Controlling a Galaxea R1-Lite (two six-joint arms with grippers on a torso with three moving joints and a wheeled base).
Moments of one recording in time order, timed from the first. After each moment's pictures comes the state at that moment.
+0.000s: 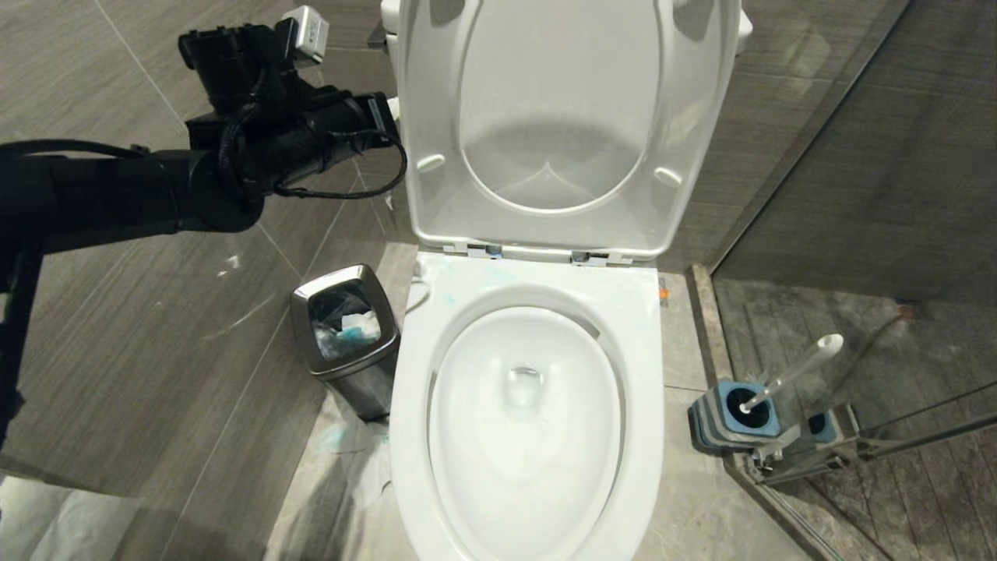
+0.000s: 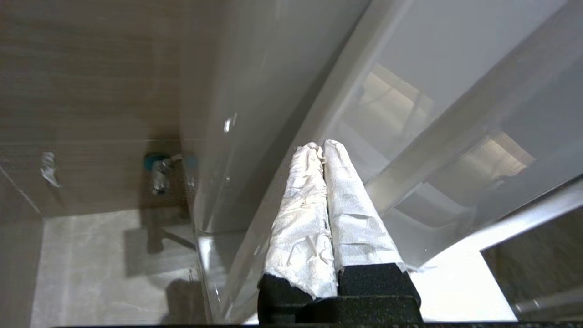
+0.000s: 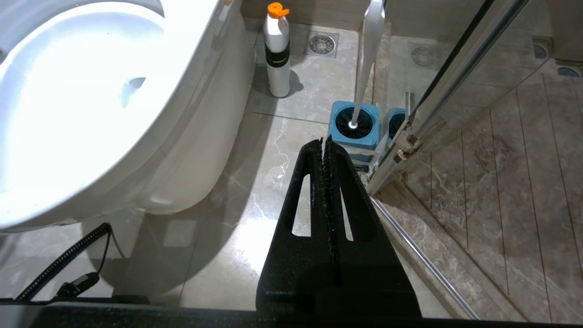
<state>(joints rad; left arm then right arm) -0.28 2.08 -1.92 -0.35 -0.30 -0.15 0.00 0.00 0.00 0.00 -0.01 0.04</state>
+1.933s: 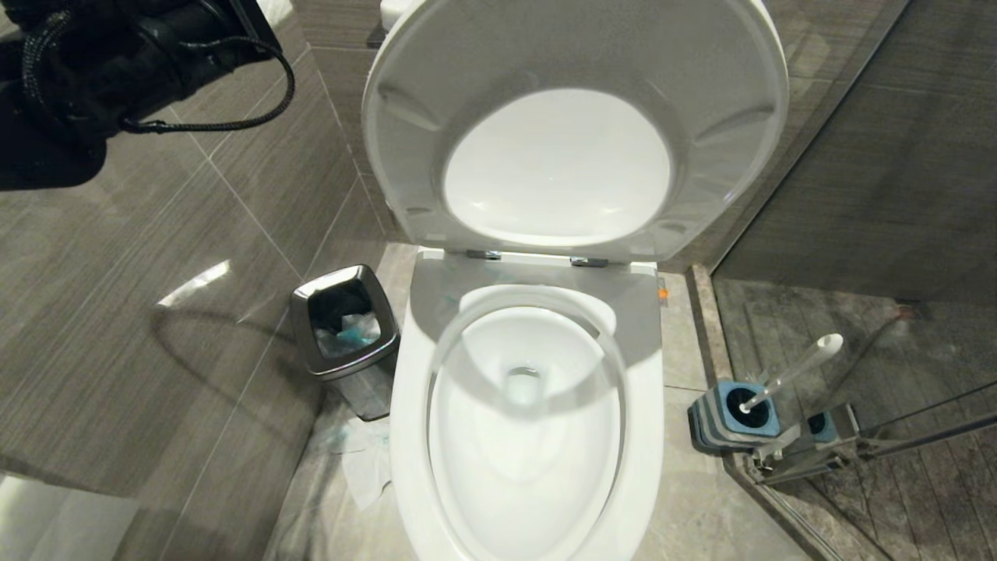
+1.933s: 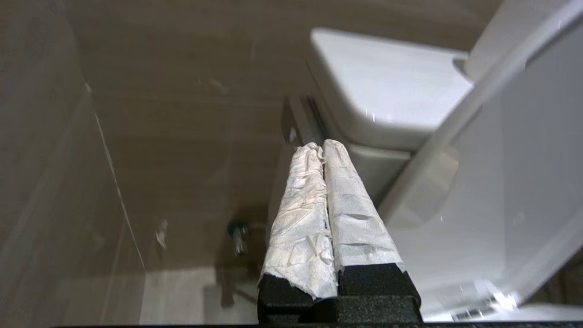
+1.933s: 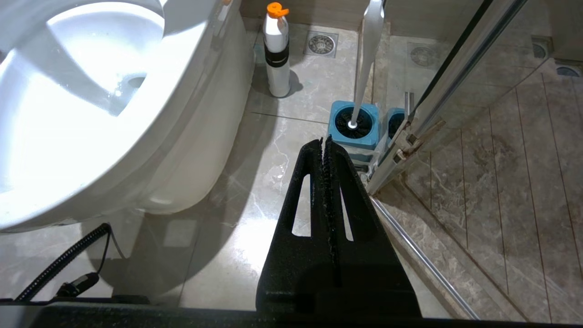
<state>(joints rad) -0.12 1.88 -1.87 -0.41 -0.29 -0.15 0.00 0.00 0.00 0.00 -0.01 0.04</state>
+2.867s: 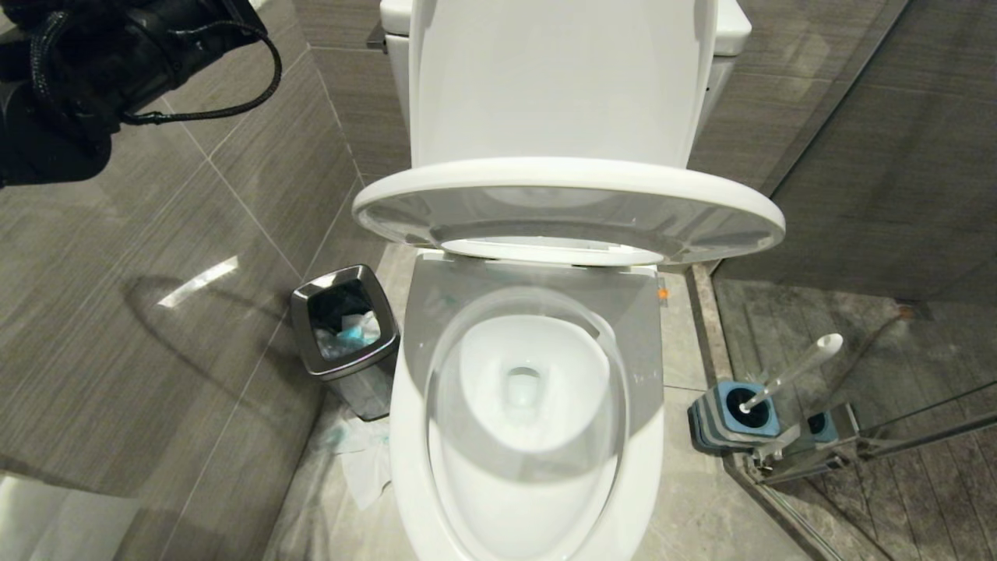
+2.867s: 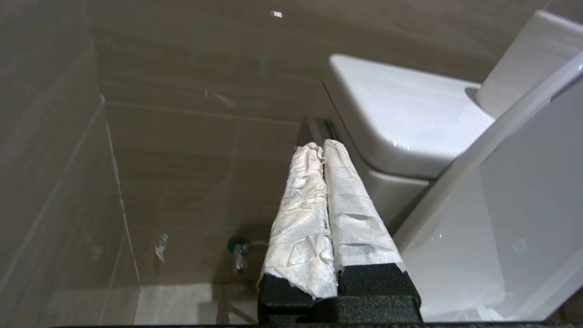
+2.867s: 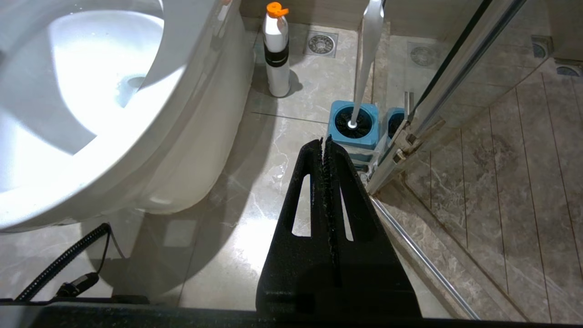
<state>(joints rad) -0.08 1.93 -1.93 -0.45 -0.29 -0.23 0.00 0.00 0.00 0.00 -0.01 0.04</state>
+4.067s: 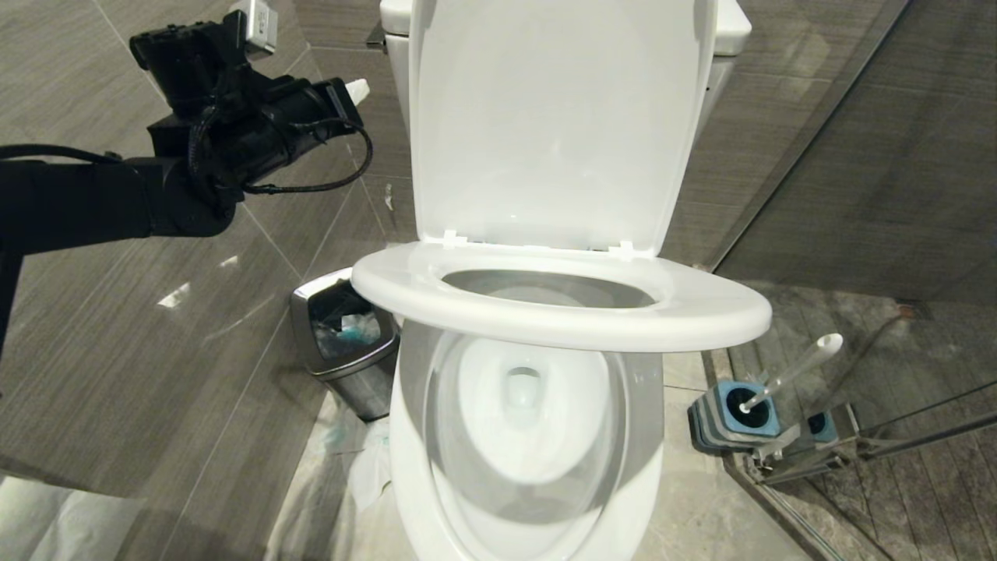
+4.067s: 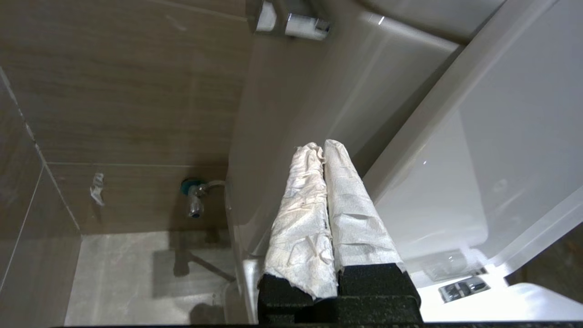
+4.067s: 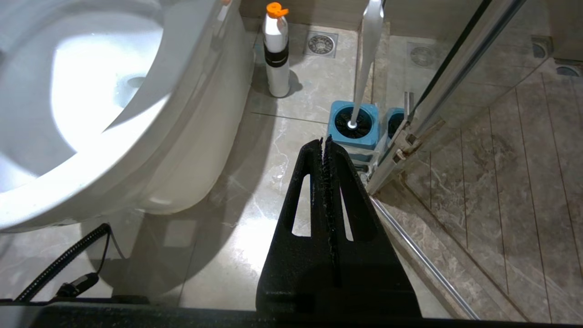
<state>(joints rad) -0.19 2.08 -1.89 -0.50 -0.29 -0.21 0.00 0.00 0.00 0.00 -0.01 0.04</state>
